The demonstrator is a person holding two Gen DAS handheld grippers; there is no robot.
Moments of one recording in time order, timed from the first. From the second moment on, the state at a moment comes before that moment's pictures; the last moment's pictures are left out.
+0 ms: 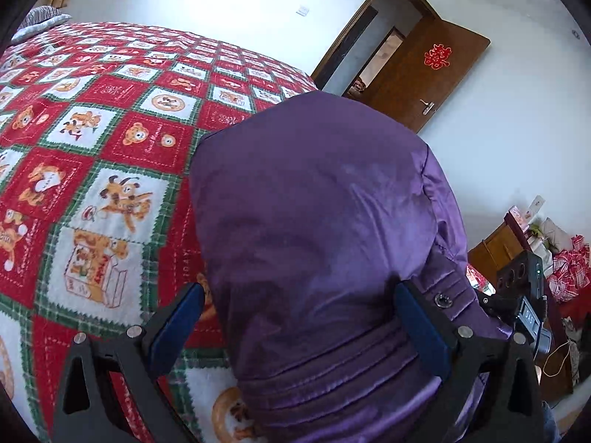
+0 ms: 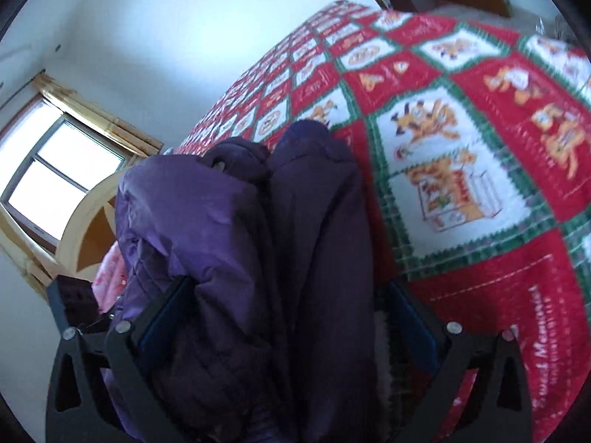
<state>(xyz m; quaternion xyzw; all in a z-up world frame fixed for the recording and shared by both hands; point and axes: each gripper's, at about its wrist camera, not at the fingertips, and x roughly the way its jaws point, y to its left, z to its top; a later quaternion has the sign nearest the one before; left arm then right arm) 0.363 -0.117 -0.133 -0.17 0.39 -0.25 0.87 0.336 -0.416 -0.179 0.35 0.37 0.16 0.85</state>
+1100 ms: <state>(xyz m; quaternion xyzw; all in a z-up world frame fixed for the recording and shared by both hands) 0.287 -0.009 -0.079 -0.06 0.35 -0.14 0.92 0.336 -0.252 -0.145 0.33 0.35 0.37 0.79</state>
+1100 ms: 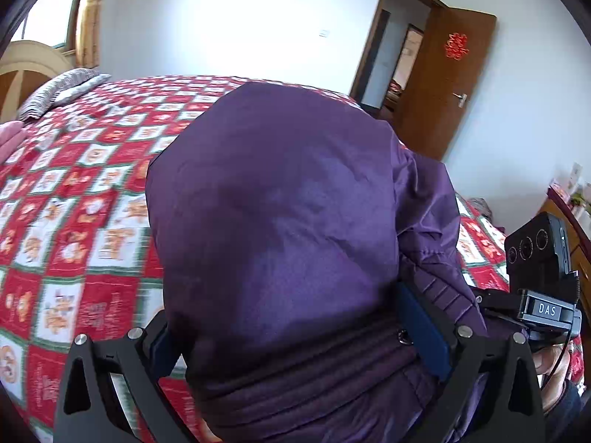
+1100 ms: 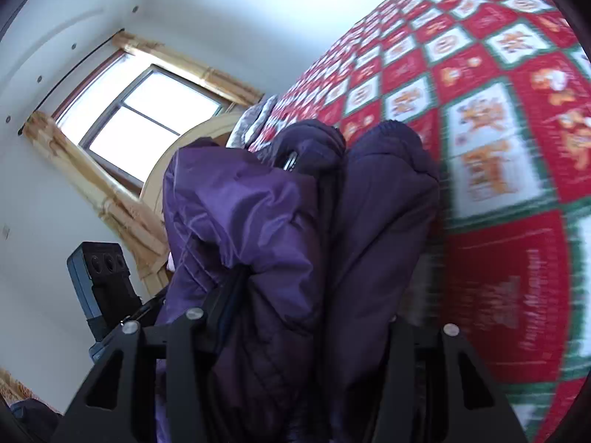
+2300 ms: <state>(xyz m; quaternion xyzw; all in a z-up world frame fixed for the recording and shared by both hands) 0.246 0.171 -0.100 -0.09 0.35 0.05 0.93 0.391 -0.030 -0.144 0.24 0.42 0.49 0.73</state>
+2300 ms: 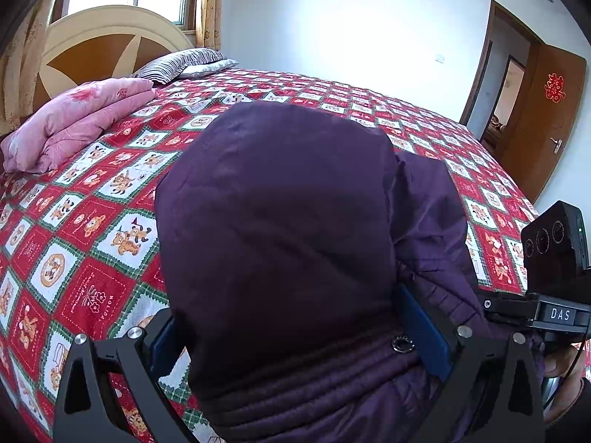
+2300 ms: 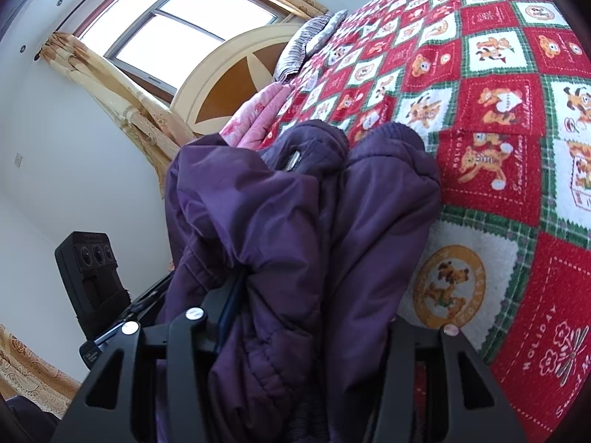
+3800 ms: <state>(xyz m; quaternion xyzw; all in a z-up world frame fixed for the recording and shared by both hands) 0.104 0.142 -0.031 -0.01 0.22 0.06 0.97 0.217 -0.064 -0.043 0.06 0.24 0.32 0.92</state>
